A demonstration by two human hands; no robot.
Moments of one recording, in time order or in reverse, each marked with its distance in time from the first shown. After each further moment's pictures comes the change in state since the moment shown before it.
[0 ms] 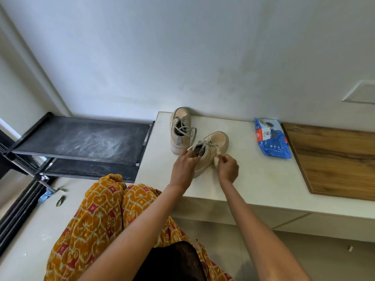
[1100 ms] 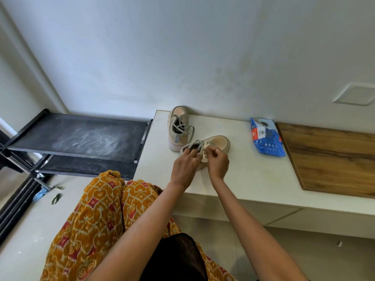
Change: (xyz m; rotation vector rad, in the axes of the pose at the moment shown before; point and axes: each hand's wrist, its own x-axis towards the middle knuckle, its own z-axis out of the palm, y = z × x) left_hand -0.005 0.017 -0.011 0.292 -0.044 0.118; right_hand -0.033 -0.031 -0.007 0.155 -0.065 -0.179
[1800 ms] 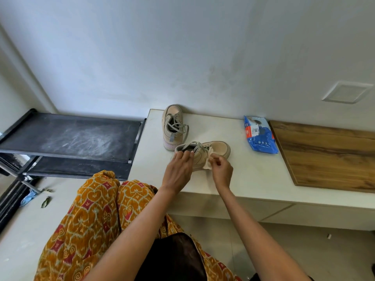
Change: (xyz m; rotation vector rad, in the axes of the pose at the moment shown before) left_hand -0.016 -0.010 0.023 0.083 0.067 0.043; right_hand -0.007 0.033 -0.028 -0.028 -0.046 -0.007
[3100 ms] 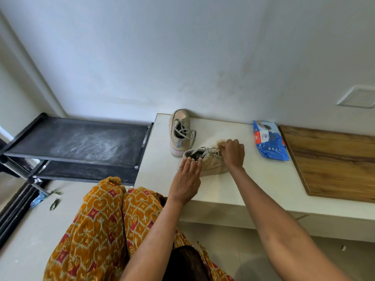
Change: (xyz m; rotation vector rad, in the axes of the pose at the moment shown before) left_hand -0.009 0.000 0.020 0.003 -0.103 0.040; right_hand 0.087 -0.020 0.004 -0.855 -0.091 -0.342
